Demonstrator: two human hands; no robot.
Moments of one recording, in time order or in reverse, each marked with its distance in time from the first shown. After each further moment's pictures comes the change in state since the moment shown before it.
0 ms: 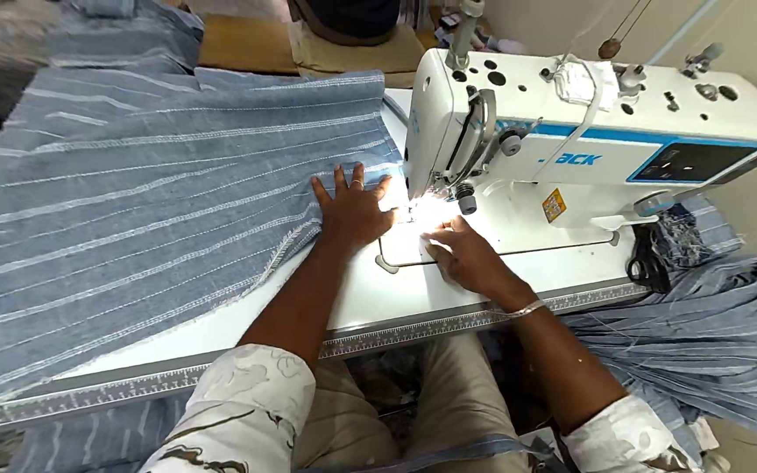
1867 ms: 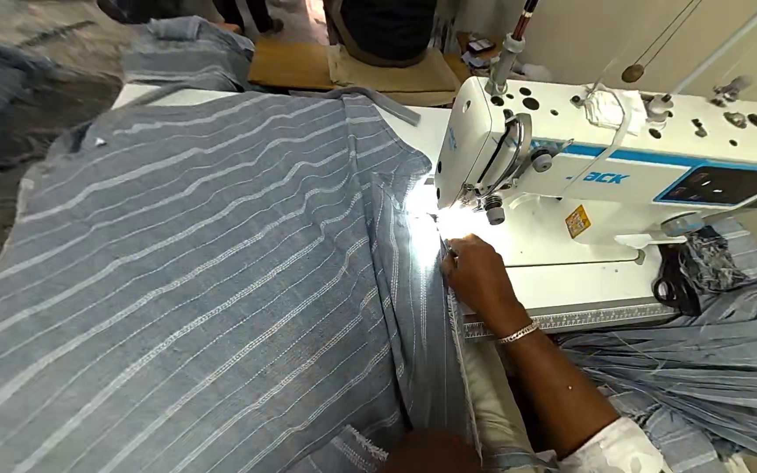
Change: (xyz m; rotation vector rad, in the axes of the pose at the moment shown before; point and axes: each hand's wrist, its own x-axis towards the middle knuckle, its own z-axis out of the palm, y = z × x) left_hand -0.276 0.103 -0.036 -0.177 -0.969 0.472; right_hand -0.002 -0.050 0.018 -0.210 0.126 0.185
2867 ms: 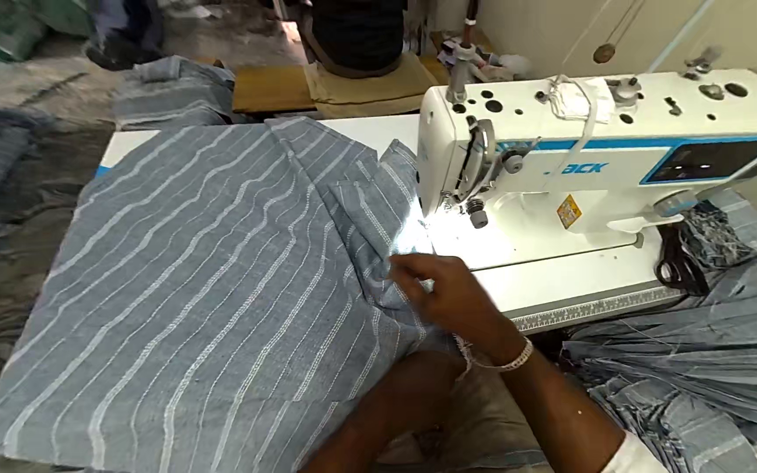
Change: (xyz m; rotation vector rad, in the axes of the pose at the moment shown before) left_hand 0.057 -0.074 -0.048 -0.045 0.213 -0.029; right_hand -0.021 -0.029 -0.011 0.517 0.031 -0.401
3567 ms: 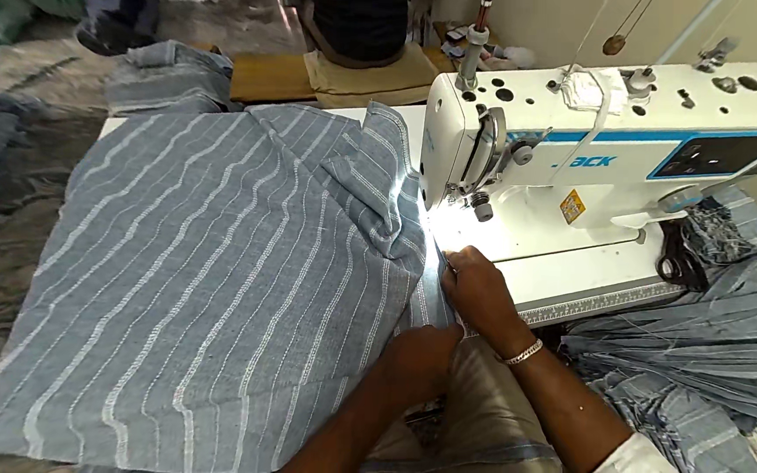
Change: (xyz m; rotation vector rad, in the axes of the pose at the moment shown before) left_hand 0.003 0.004 -0.020 0.090 0.076 -0.137; right_hand -0.020 0.036 0.004 -0.473 0.052 0.427
